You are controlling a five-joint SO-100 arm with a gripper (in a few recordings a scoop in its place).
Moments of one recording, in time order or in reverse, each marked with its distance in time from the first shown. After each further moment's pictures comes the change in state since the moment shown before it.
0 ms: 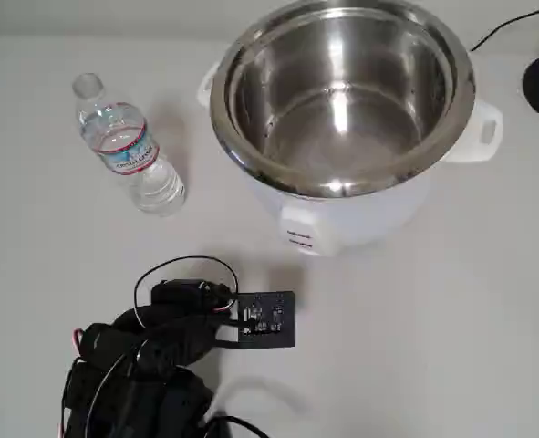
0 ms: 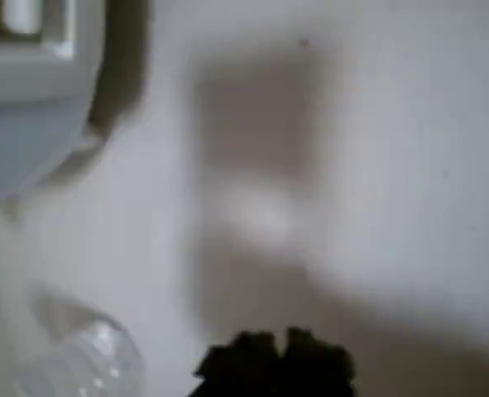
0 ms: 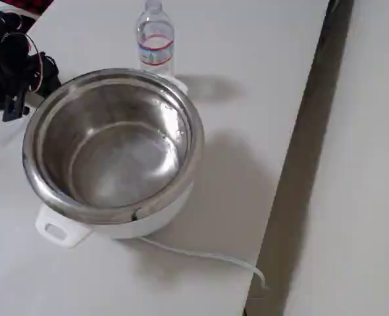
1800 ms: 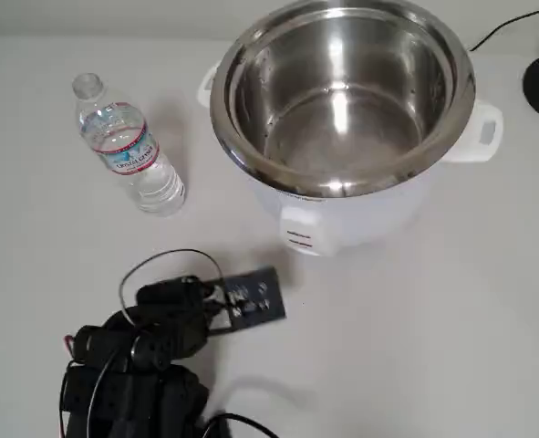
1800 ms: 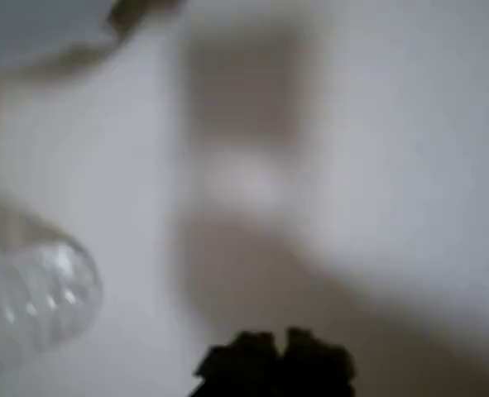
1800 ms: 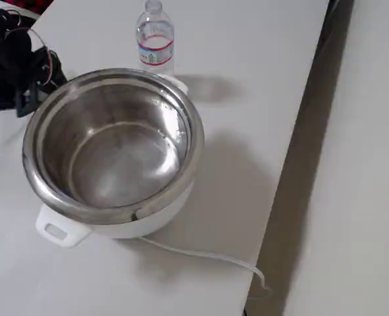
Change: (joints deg) arm -10.0 0.0 0.0 0.5 -11.1
